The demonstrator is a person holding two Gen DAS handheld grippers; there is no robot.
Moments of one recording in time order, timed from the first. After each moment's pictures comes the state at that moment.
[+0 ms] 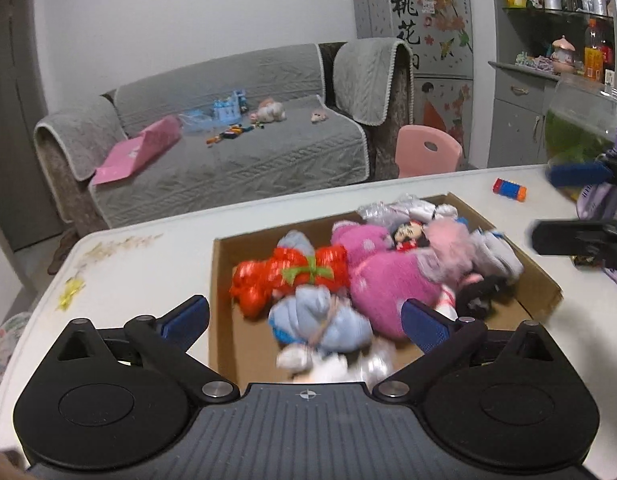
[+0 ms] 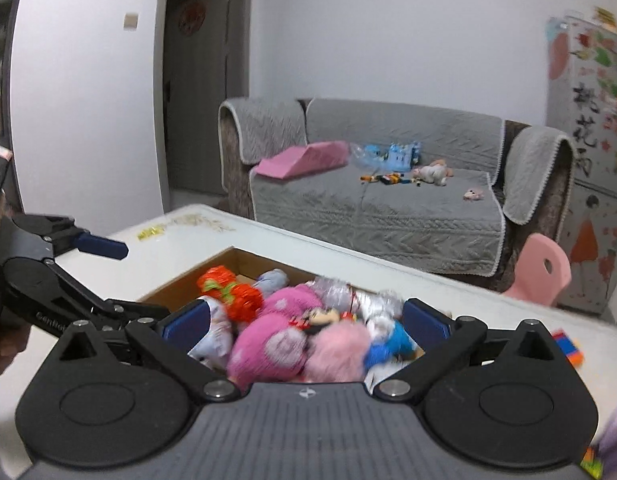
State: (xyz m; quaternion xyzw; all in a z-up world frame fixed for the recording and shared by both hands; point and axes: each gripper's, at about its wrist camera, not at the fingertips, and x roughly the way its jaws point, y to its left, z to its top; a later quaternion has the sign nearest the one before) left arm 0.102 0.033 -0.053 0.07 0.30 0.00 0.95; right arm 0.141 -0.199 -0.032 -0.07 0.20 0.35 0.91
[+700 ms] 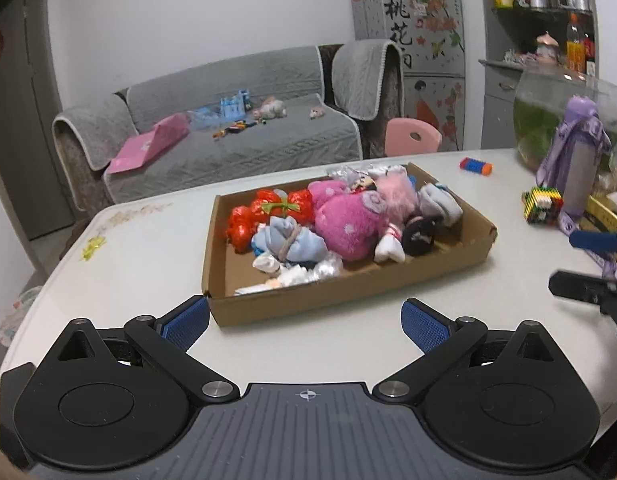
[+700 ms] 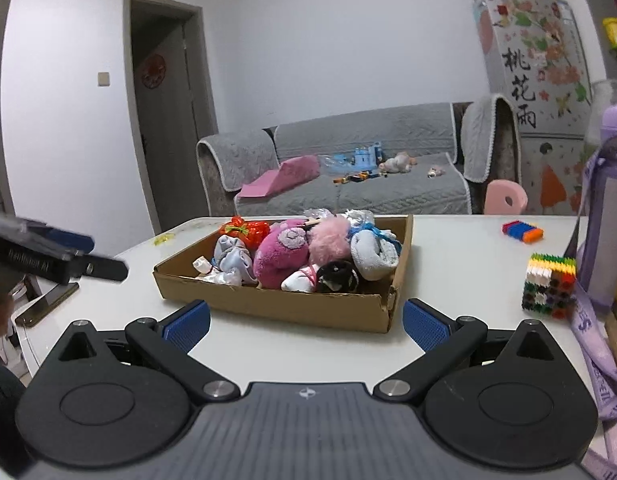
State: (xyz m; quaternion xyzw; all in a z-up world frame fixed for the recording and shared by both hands) left arm 0.001 0.003 -0.062 0.07 0.29 0.00 0.95; right arm 0.067 -0.269 -0.091 0.03 0.18 0.31 0.93
